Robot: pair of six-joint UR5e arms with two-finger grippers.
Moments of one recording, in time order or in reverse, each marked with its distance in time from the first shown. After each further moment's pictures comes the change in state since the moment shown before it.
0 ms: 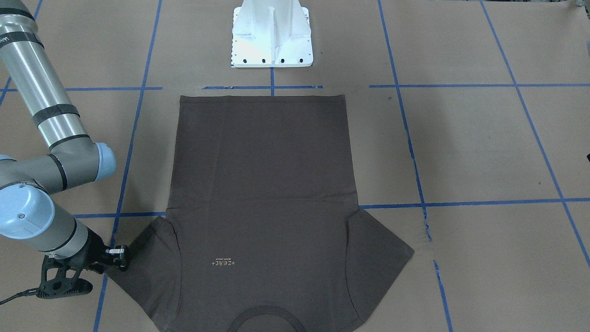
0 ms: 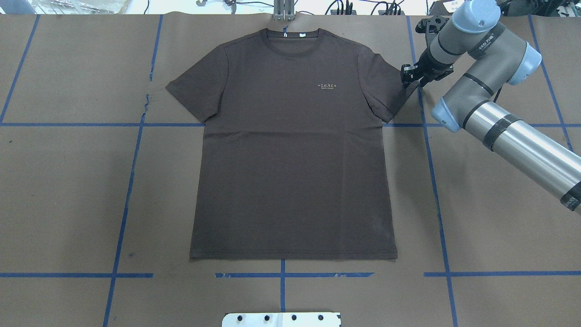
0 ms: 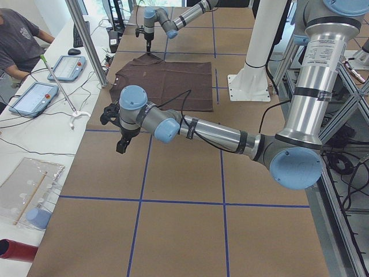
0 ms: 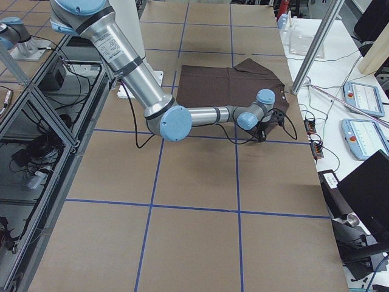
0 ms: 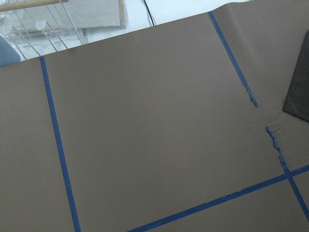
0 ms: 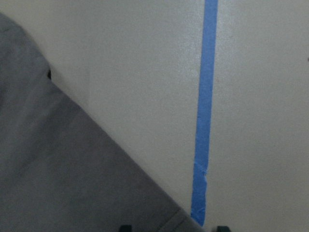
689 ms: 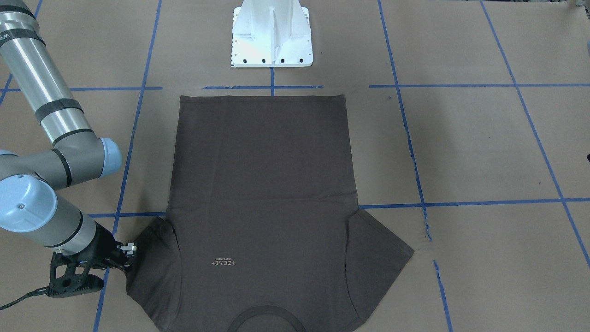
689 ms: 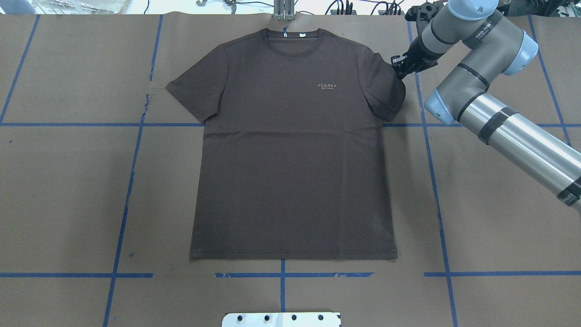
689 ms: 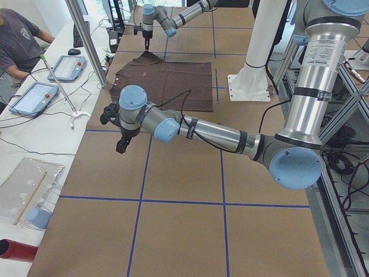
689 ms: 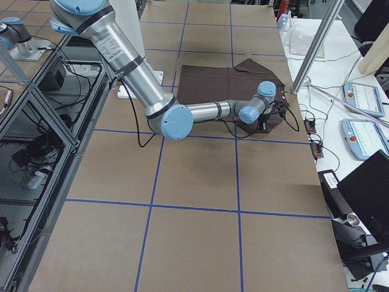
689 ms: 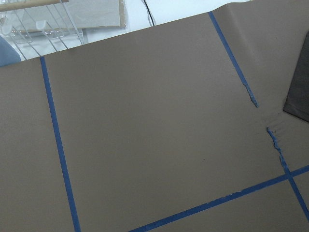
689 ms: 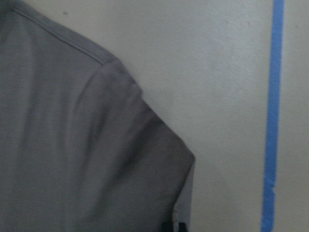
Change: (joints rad) left arm 0.000 -0.002 0.001 0.001 0.000 0.000; right arm 0.000 0.033 0.083 -0.001 0.040 0.009
